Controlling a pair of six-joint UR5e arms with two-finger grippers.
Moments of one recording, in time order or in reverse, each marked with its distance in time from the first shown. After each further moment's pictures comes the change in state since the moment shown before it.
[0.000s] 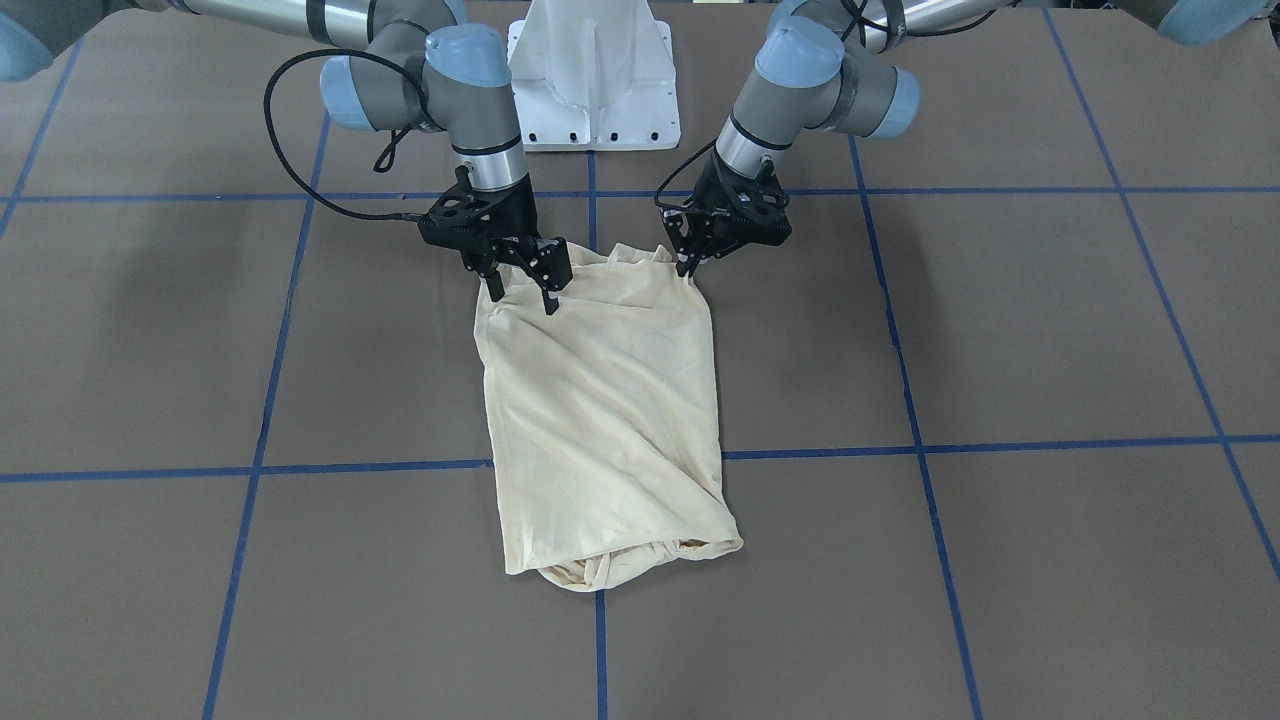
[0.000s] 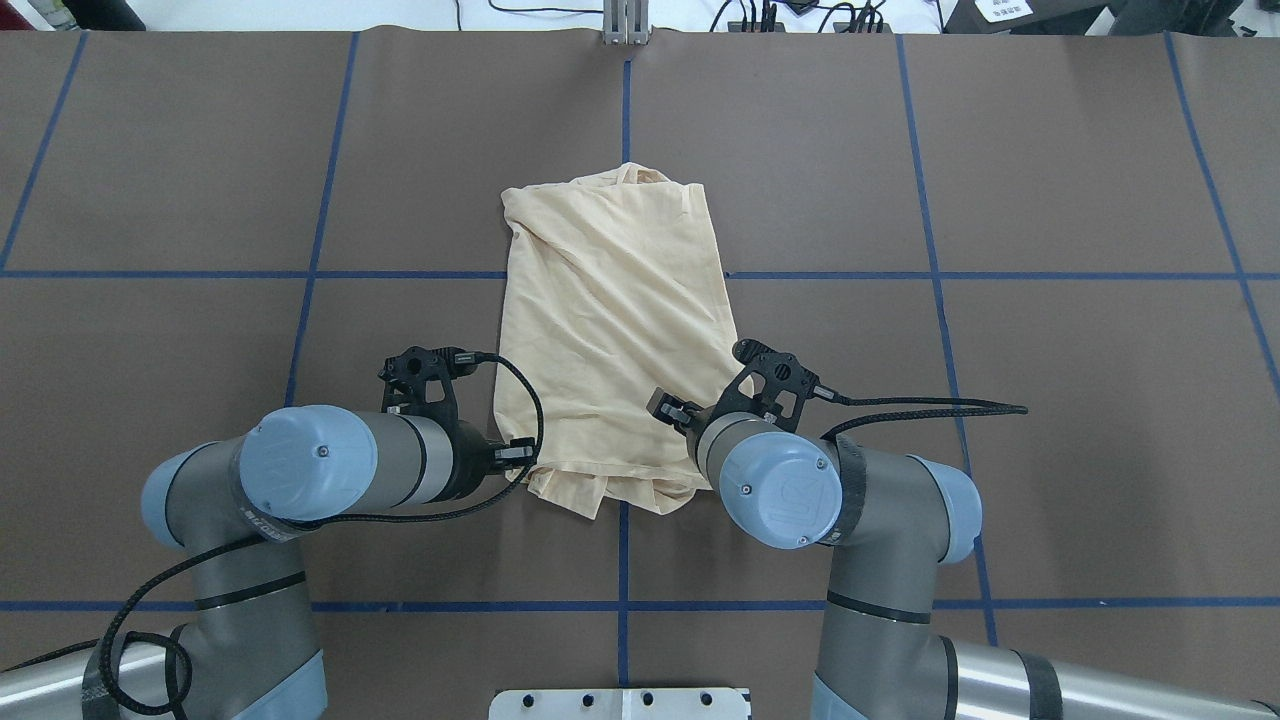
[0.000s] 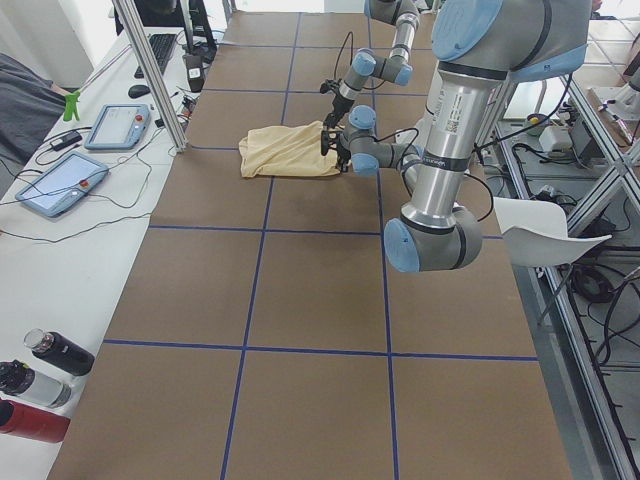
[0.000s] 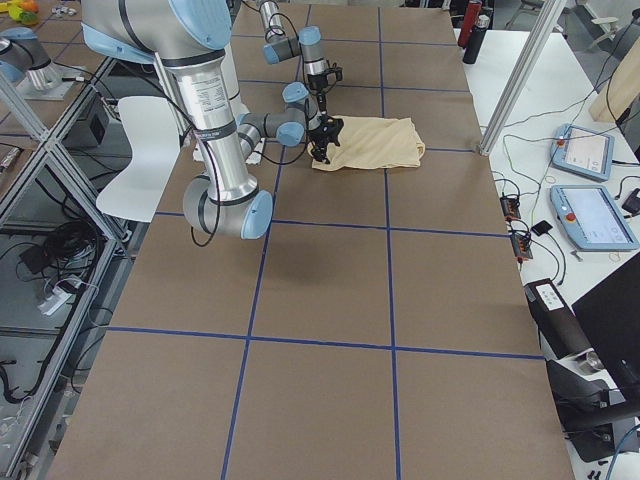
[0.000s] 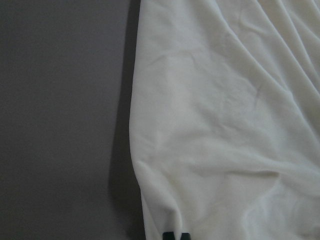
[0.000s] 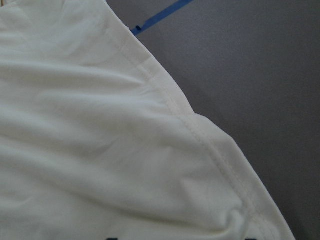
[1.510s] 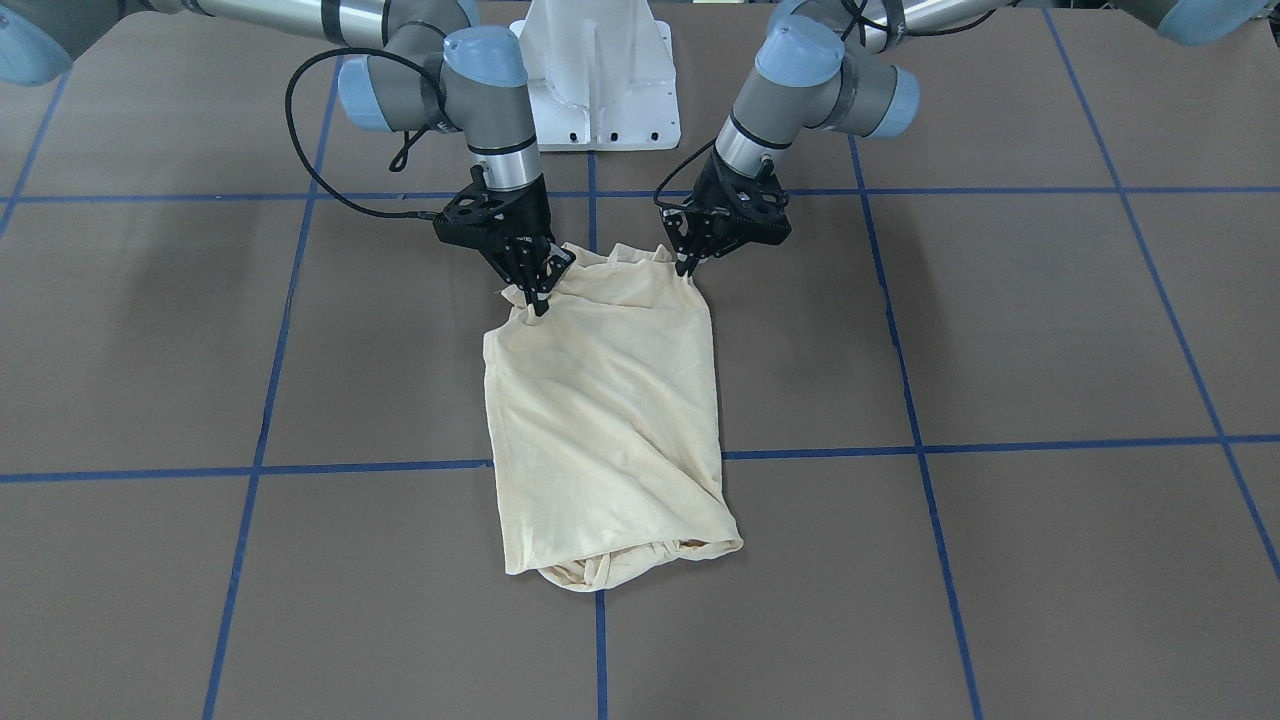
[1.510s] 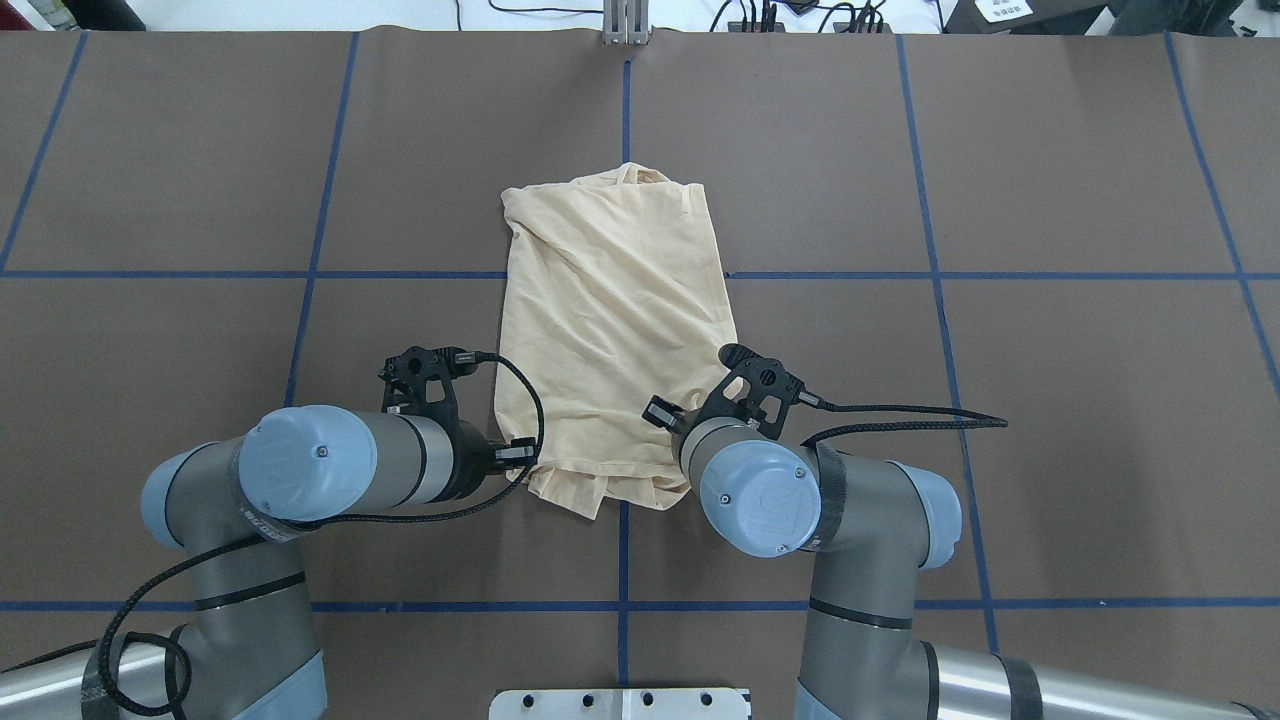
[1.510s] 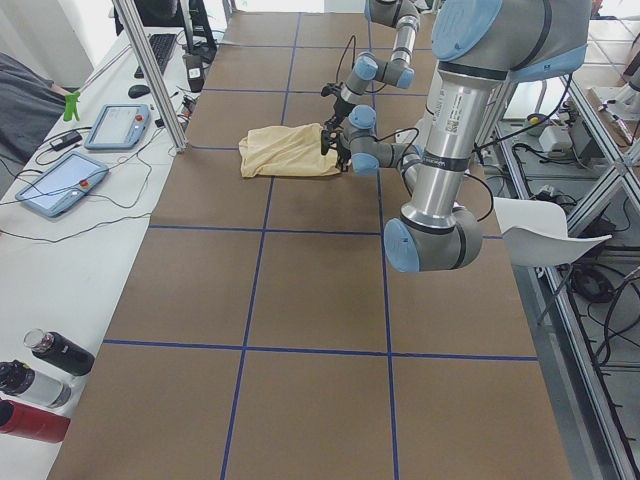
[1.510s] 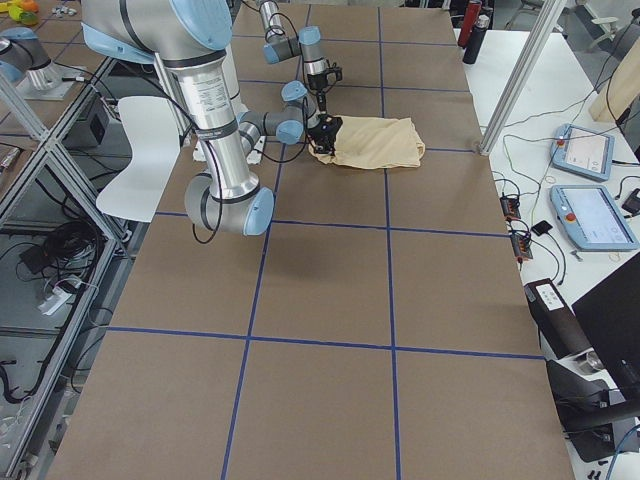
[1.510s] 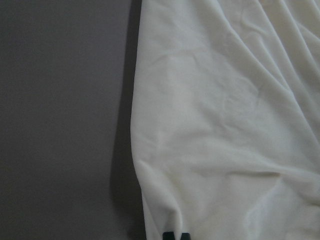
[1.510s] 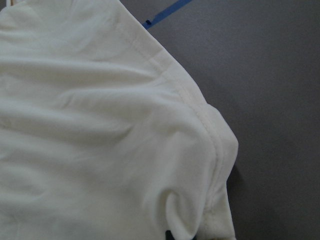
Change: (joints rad) left arm 0.000 0.000 -0.009 -0.001 0.000 -0.001; right arm -0.011 0.023 -0.009 0.002 -0.025 0.019
